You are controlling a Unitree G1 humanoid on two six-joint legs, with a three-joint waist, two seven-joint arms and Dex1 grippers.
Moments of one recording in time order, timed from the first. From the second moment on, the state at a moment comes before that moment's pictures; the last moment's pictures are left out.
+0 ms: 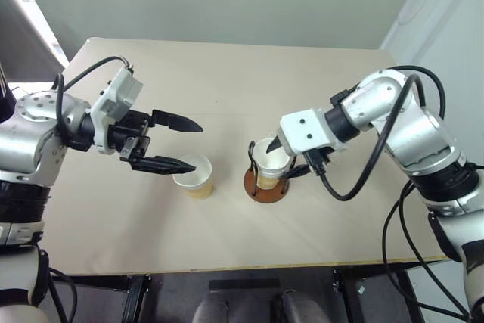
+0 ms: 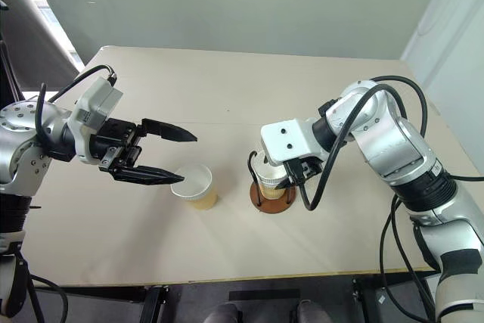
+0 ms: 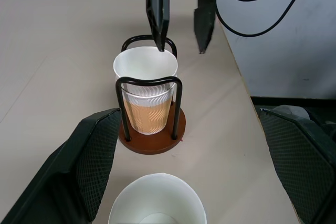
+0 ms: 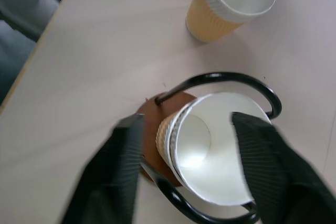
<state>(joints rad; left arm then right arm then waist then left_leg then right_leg) -0.74 1.06 -0.06 0.12 -0.69 0.45 -1.57 -1.07 -0.72 0.47 -0.22 0.08 0.51 1.49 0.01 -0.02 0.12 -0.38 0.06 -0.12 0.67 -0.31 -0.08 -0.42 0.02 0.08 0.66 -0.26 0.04</state>
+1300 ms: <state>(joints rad) -0.64 1.18 -0.26 0.08 -0.46 0.13 -1.58 -1.09 -0.77 0.18 -0.30 0.53 0.99 1.22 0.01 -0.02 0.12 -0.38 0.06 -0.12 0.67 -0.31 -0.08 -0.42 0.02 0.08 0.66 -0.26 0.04</state>
